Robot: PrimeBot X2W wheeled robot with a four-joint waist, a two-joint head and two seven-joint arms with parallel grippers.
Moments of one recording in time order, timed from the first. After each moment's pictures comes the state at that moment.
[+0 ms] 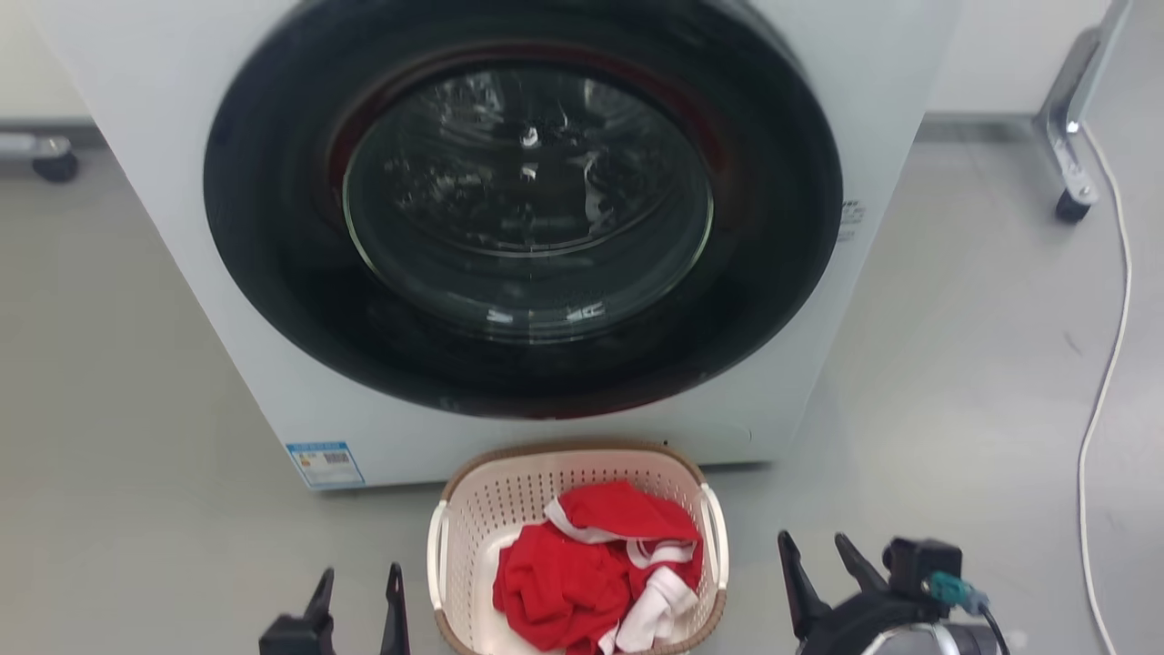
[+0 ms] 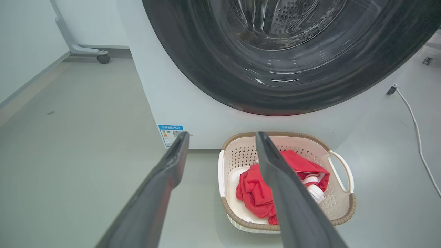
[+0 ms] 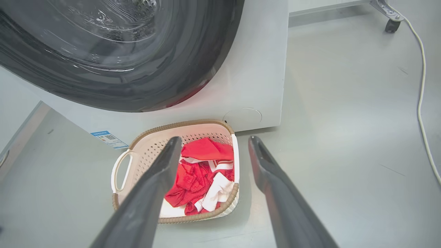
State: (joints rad) left arm -0.10 0.08 -0.26 0.53 -0.35 0.13 -0.25; right arm -0.37 -0.15 0.71 0.74 0.80 -0.13 -0.25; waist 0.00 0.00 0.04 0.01
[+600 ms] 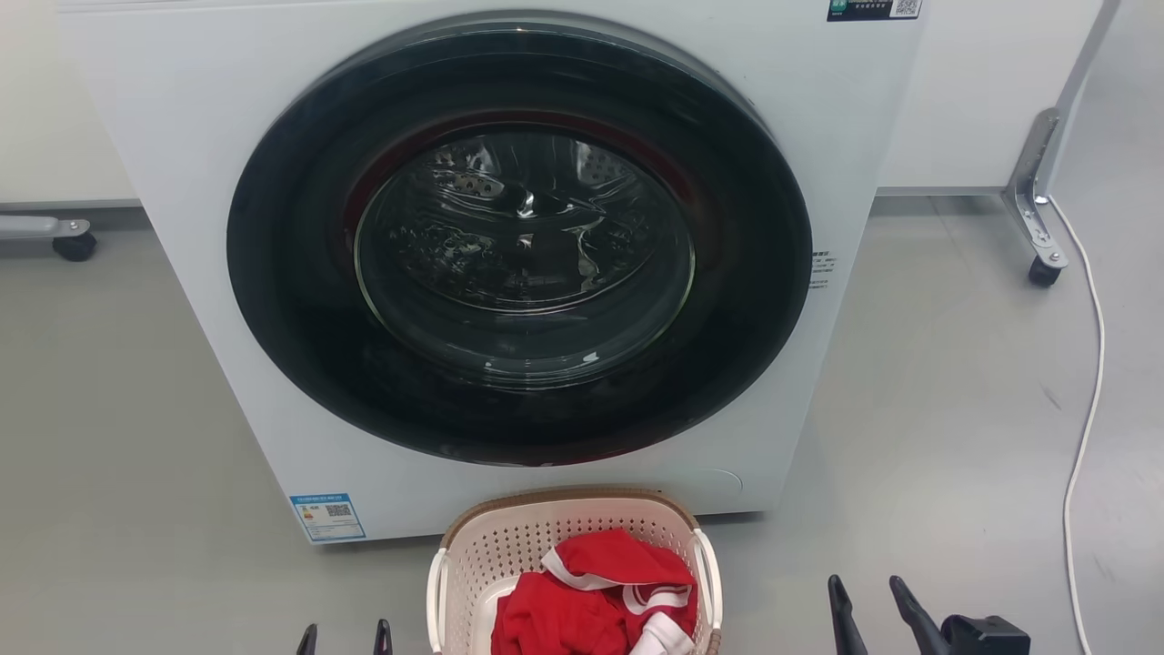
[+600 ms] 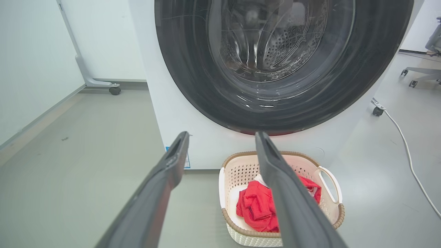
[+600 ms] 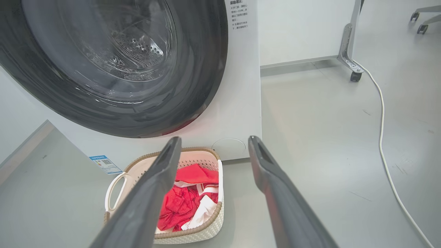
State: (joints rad) left arm 0.17 0.07 -0.18 0.23 -0.23 0.13 -0.25; right arm -0.05 -0.17 0.44 0.41 0.52 -0.13 -0.25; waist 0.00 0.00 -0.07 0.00
